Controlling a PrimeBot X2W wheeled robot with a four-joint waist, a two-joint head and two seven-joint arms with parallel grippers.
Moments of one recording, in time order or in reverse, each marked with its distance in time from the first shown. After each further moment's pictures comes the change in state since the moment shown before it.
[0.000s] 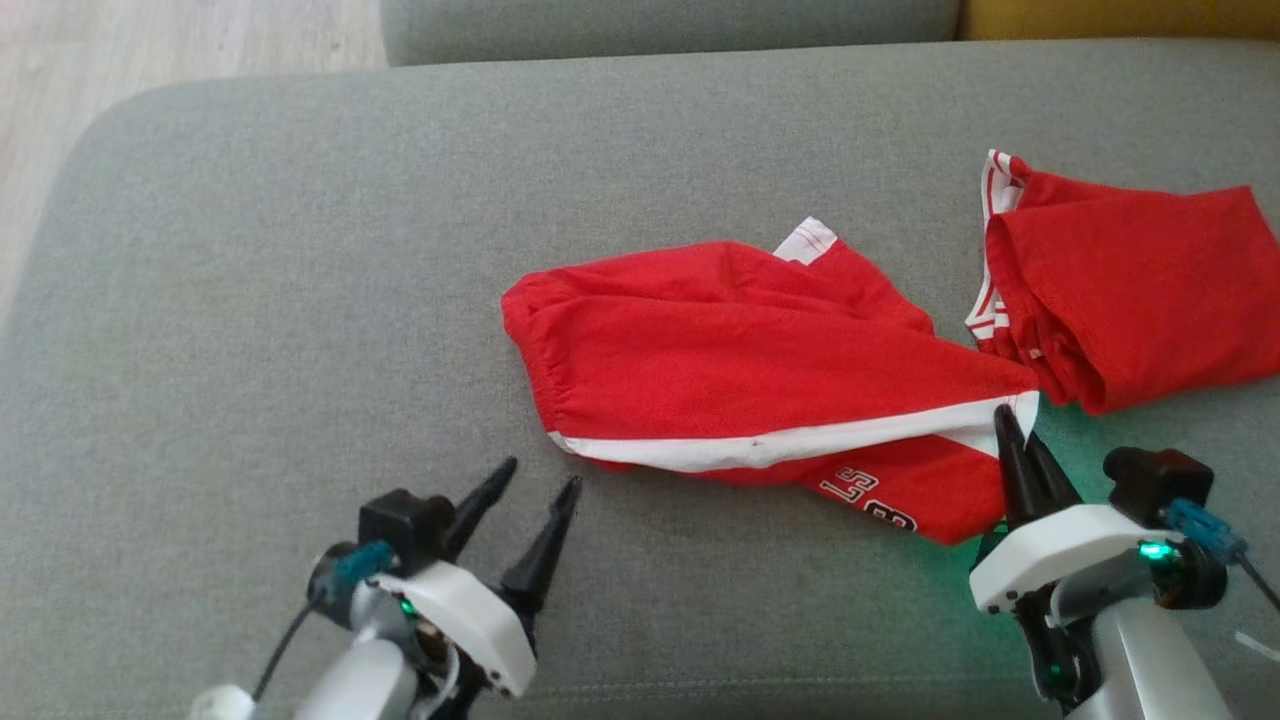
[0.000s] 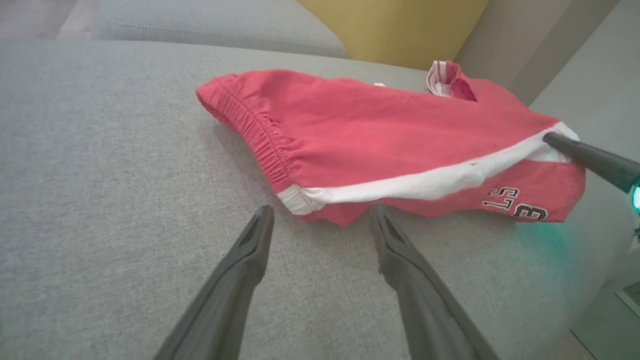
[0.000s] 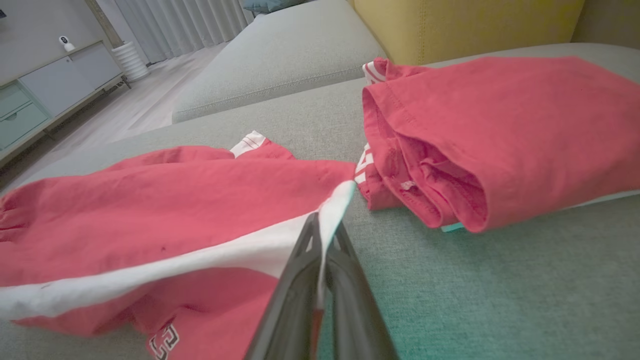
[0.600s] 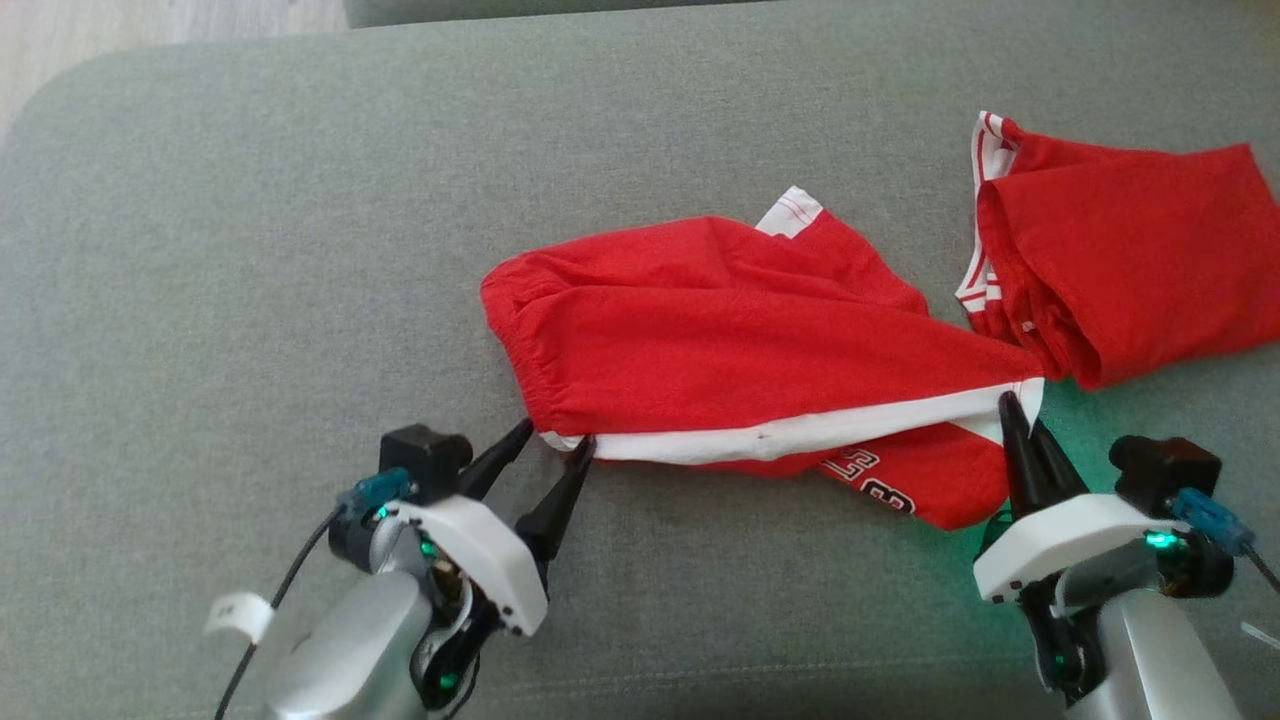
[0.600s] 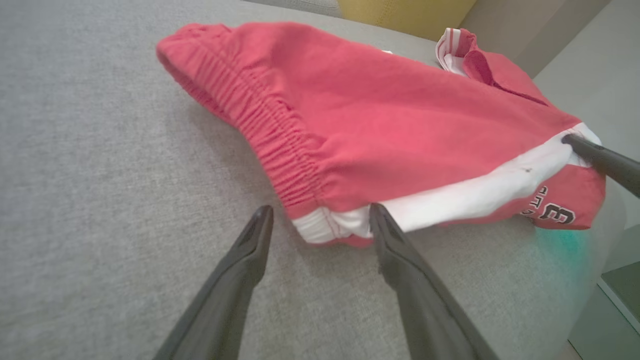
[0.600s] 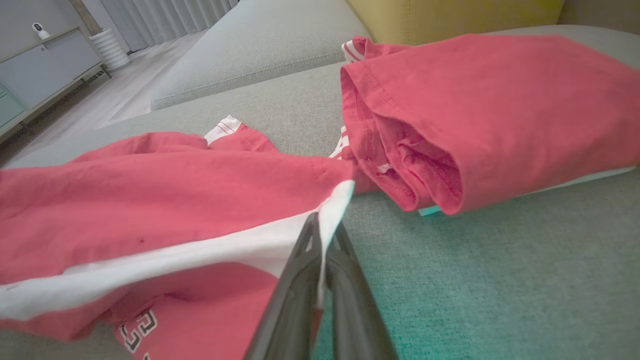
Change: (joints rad) left arm -0.201 0.024 -0.174 0.183 -0.198 0.000 0.002; right arm -0.005 0.000 -0.008 -0.032 -0.009 0.000 0.020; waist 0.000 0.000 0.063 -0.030
